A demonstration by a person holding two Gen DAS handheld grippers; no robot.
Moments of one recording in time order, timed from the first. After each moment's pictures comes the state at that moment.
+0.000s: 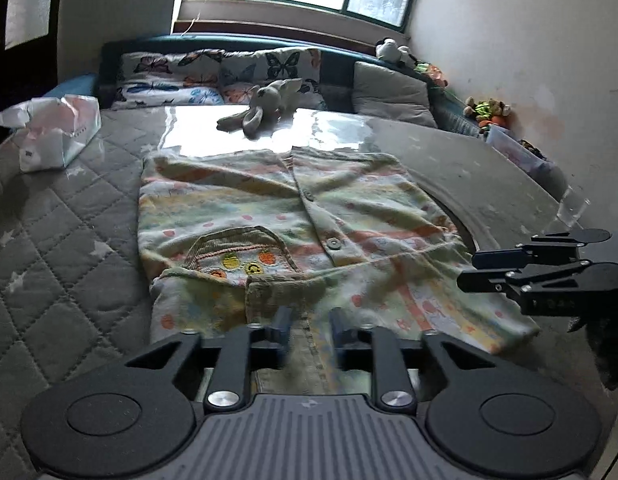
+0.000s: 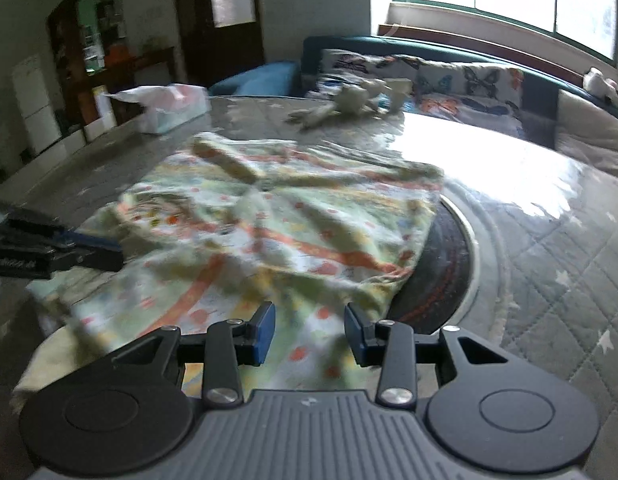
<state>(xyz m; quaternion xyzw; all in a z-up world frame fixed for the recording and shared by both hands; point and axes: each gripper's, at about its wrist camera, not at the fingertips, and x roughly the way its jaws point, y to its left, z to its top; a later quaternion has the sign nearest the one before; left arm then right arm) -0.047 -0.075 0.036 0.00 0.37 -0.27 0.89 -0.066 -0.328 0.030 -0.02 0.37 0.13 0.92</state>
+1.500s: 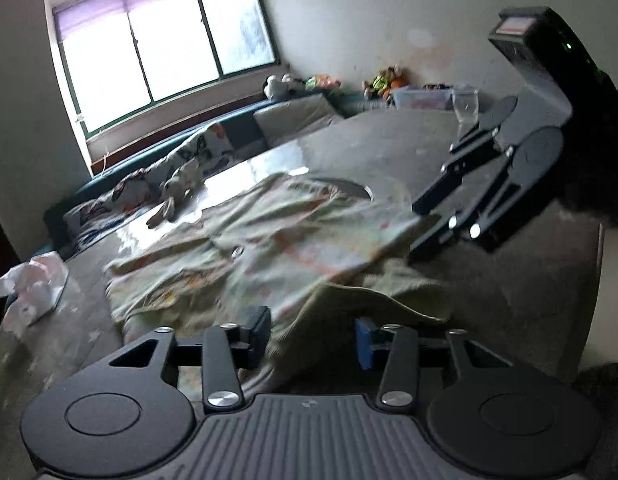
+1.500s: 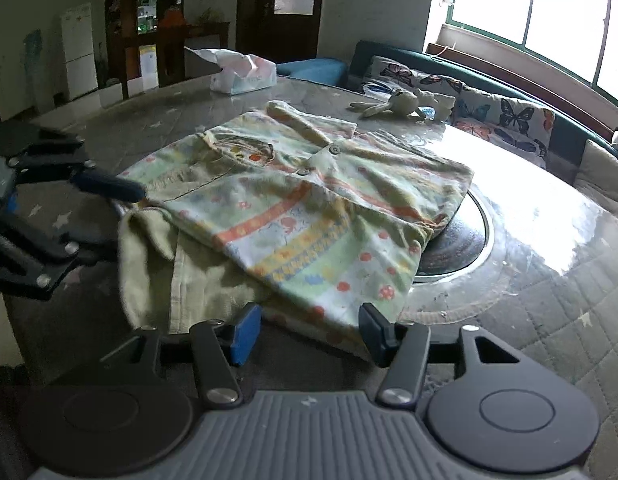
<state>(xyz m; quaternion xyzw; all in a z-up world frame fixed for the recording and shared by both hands) -0.167 -0.103 0.026 0.22 0.21 -0.36 0.88 -0.147 -0.307 0.031 -0.11 0.36 0.17 0.91</state>
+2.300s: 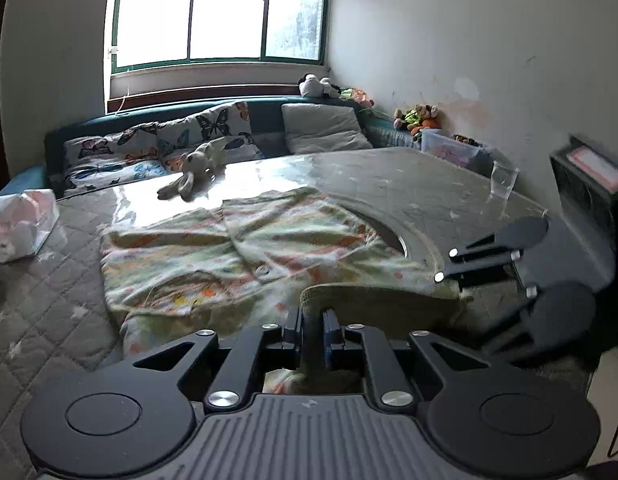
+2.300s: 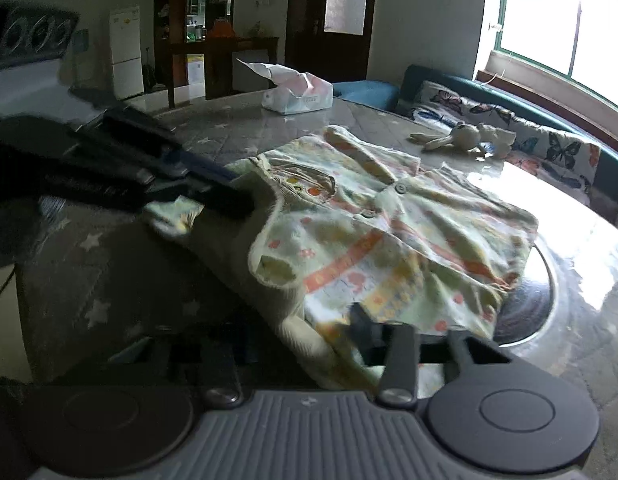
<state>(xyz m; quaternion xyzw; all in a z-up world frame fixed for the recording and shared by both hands) -0.106 -0.080 0.050 0.08 0.27 -0.35 0.89 -0.115 -0.270 0.031 -0.10 0.34 0.25 0.90</state>
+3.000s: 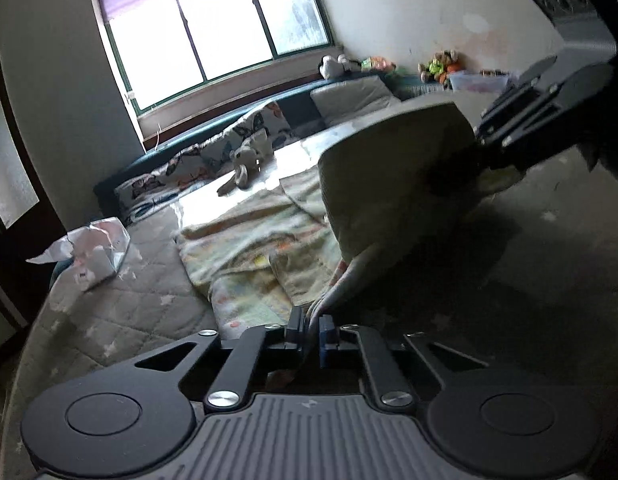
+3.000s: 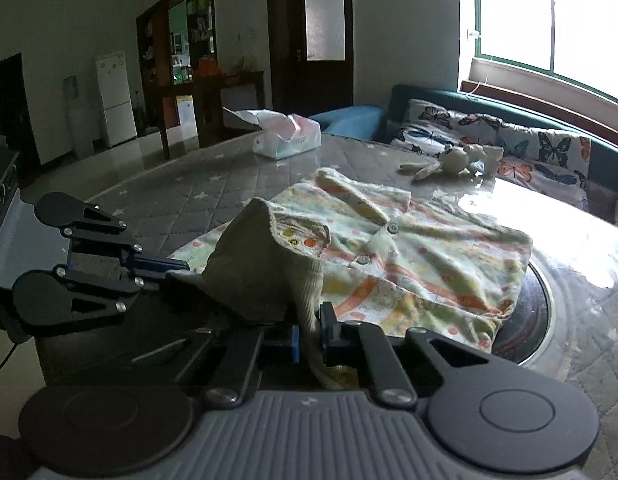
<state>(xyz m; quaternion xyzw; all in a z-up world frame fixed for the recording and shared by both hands) -0.143 -0.058 0.026 0.22 0.22 -0.28 0.91 -0.116 -0.294 0.063 -0.05 0.30 0.24 0.92</state>
